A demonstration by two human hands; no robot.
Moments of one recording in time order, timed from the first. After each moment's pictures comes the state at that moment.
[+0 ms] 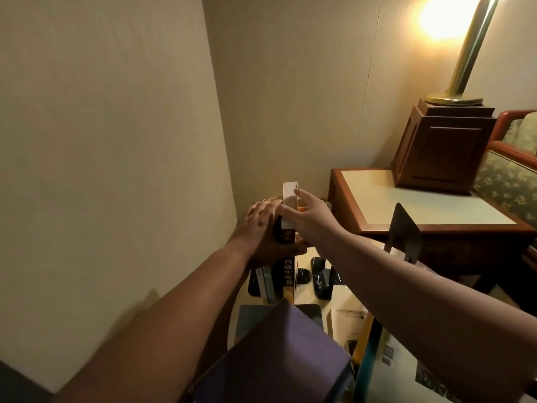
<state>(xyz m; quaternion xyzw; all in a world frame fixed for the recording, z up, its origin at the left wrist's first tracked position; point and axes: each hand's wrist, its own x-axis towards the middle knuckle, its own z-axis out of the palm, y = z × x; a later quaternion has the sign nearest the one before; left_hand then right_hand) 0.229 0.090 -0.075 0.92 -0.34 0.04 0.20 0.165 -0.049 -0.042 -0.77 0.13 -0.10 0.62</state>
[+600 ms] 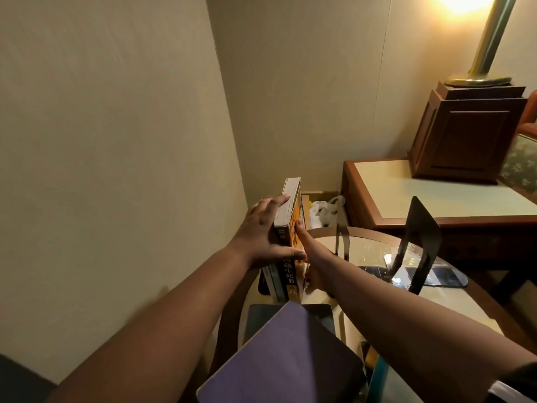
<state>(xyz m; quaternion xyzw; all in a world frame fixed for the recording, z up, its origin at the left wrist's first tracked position) 0.229 0.104 -0.073 0.88 -0.38 0.05 0.27 0.183 -0.045 -0.124 -0.64 0.22 0.18 0.71</state>
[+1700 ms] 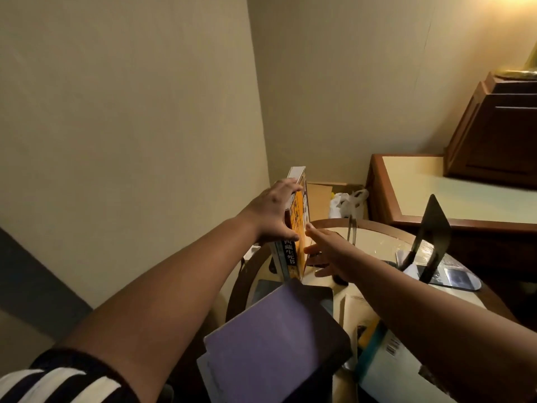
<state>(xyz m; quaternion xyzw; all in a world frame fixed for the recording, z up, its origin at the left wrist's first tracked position) 0.218 0.105 -0.047 0.90 -0.39 0.05 0.17 0.140 -0.066 -0.103 -0.73 0.13 0.20 0.64</state>
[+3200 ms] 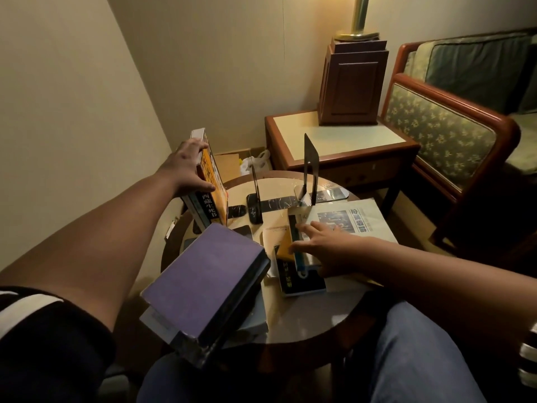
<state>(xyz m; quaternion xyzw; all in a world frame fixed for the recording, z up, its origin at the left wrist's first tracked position) 0.218 0.091 -0.048 0.91 -0.38 0.04 0.16 -0.066 -0.141 -0.134 -0.98 -0.05 0.17 -0.04</state>
